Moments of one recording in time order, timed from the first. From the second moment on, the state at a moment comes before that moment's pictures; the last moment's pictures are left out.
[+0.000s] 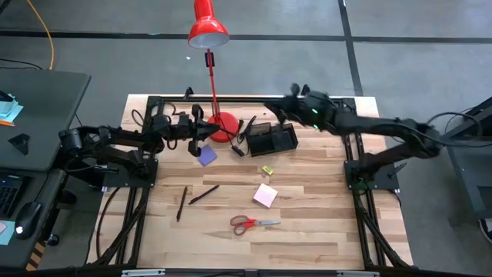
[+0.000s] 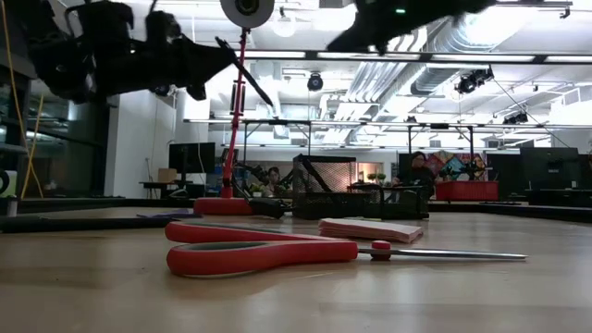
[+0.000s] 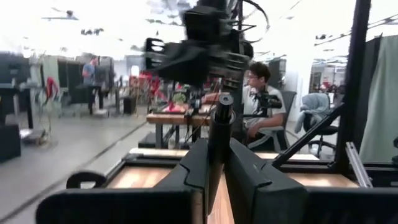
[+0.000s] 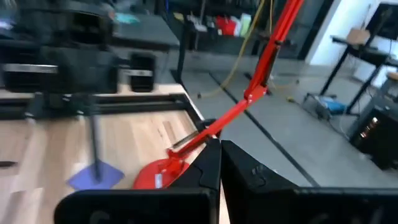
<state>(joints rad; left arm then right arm) 0.62 1.27 0.27 1.24 0.46 -0.13 -0.31 1.26 0.93 0.17 0.12 -0.19</state>
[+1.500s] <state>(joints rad) 0.54 1.85 0.92 0.70 0.27 -0.06 -0.20 0.97 0.49 0.31 0.05 -0.17</state>
